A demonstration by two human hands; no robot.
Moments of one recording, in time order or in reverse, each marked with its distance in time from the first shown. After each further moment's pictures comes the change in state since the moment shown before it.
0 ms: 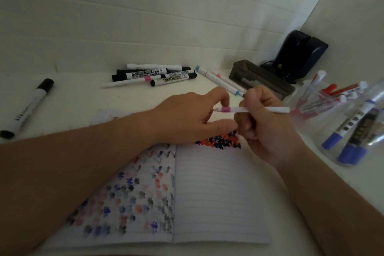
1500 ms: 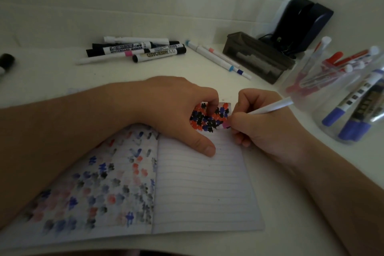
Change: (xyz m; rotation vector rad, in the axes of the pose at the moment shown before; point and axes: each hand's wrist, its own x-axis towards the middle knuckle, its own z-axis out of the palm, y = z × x) left_hand 0.005 0.007 -0.003 0.186 -0.396 -0.034; right_hand -0.028 0.004 -0.011 -0.625 0.086 0.200
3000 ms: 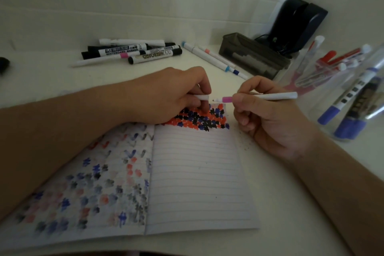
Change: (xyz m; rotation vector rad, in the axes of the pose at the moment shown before) left_hand -0.001 -0.011 0.007 -0.342 0.232 0.051; right_hand 0.006 0.003 -0.011 0.550 -0.047 -0.023
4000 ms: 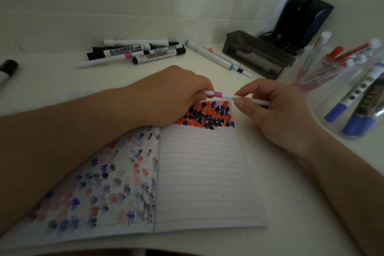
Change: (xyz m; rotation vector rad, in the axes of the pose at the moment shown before) left_hand 0.006 -0.001 0.005 0.353 0.070 -0.012; right_hand 0.000 0.005 -0.014 -0.945 0.128 -0.224
